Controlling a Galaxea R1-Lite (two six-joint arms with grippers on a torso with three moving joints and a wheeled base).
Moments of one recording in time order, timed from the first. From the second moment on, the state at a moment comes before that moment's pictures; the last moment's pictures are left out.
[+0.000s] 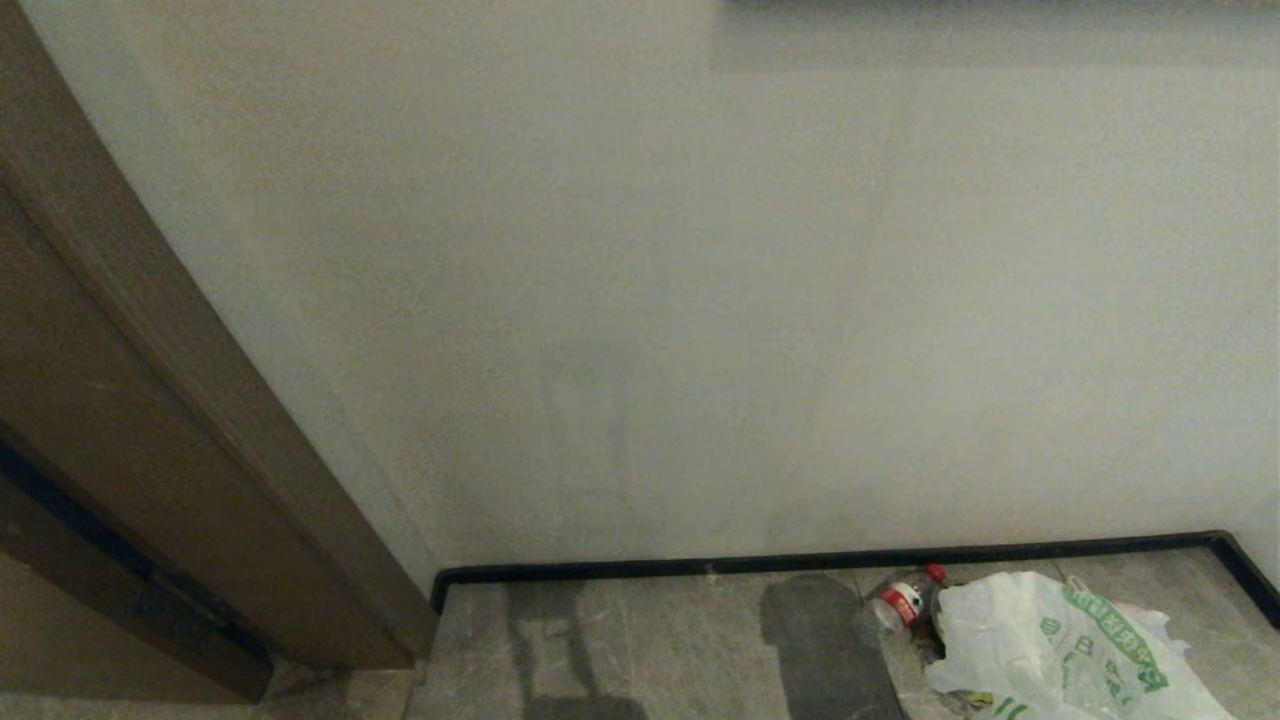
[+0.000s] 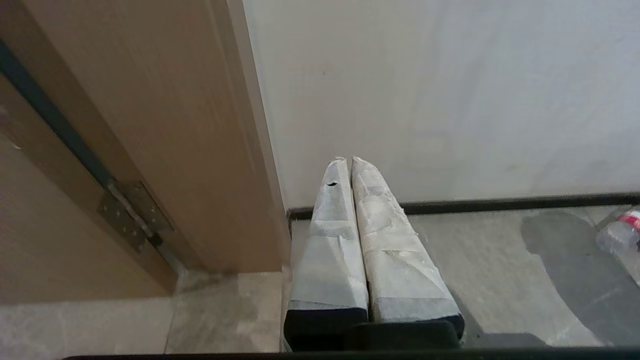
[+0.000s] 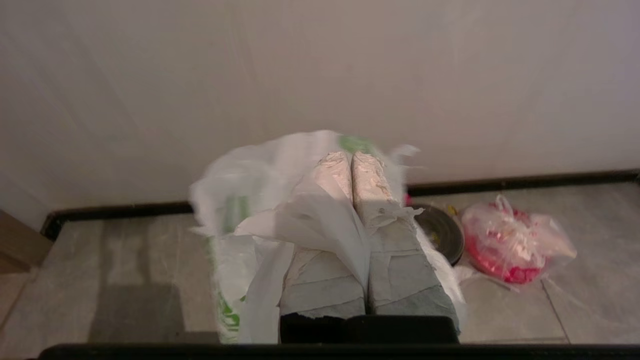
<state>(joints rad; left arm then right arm) 0.00 0.00 0.00 0.00 0.00 -0.01 -0.01 0.00 0.00 -0.01 -0.01 0.04</state>
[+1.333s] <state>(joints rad) 0.00 0.00 0.00 0.00 0.00 -0.01 -0.01 0.00 0.00 -0.01 -0.01 0.04</state>
